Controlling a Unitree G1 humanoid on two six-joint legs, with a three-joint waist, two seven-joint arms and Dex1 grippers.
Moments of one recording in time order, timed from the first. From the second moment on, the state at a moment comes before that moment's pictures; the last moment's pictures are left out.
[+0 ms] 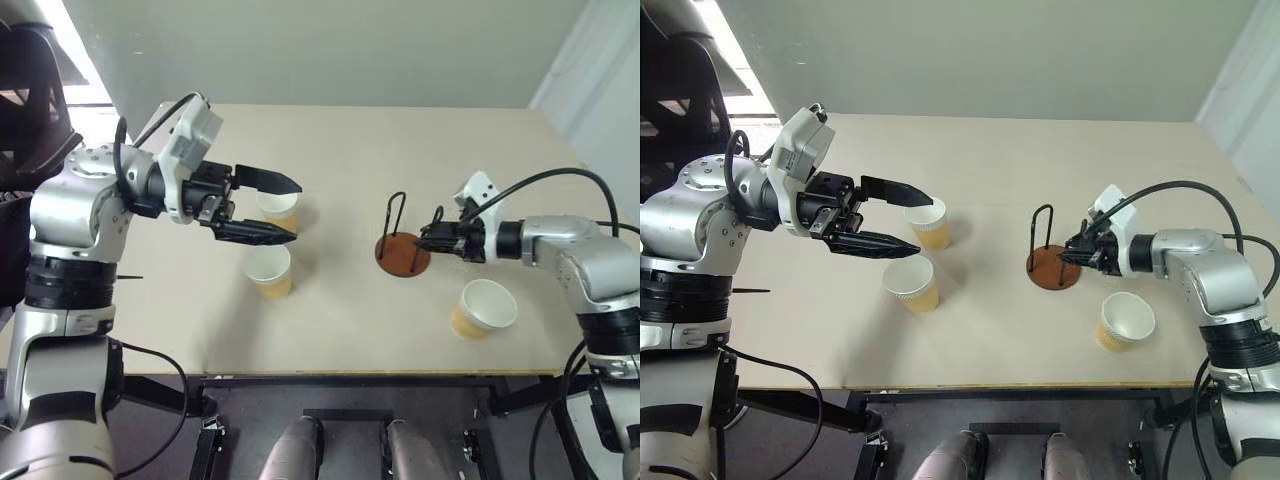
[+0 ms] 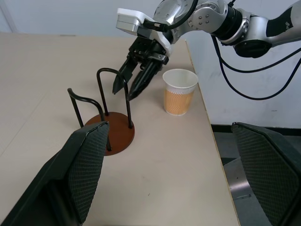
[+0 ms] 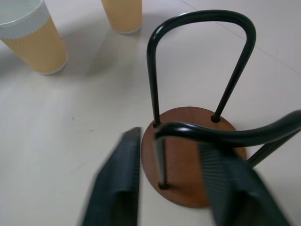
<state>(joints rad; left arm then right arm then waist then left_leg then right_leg) -0.93 0.83 -0.02 0.16 -0.56 0.62 -1.56 -0.69 -0.76 0.10 -0.04 0.39 0.84 0.92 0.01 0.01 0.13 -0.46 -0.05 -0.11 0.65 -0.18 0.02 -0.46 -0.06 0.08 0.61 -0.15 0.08</state>
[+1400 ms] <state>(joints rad) -0.97 0.87 -0.04 0.24 -0.52 0.60 -1.57 -0.78 -0.79 0.25 0.03 0.31 0.61 1.28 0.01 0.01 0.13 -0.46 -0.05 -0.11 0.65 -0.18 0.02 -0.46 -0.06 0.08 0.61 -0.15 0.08</state>
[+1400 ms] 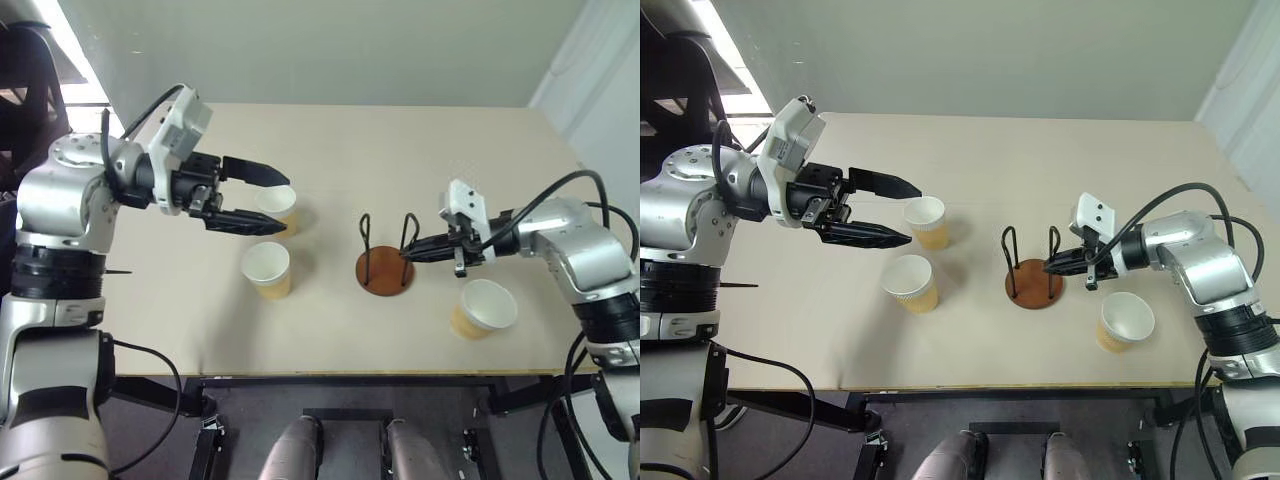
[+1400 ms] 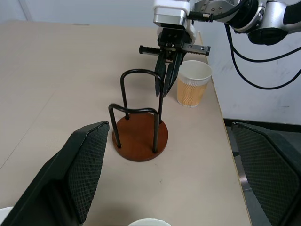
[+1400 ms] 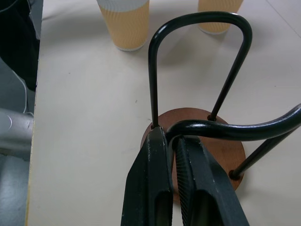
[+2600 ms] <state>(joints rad) -1.15 0.89 -0.27 0.56 -0.05 0.03 -1.51 -0.89 -1.01 -0.12 -0.23 0.53 0.90 1.20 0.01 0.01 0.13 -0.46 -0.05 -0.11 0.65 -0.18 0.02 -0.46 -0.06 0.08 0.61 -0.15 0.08</state>
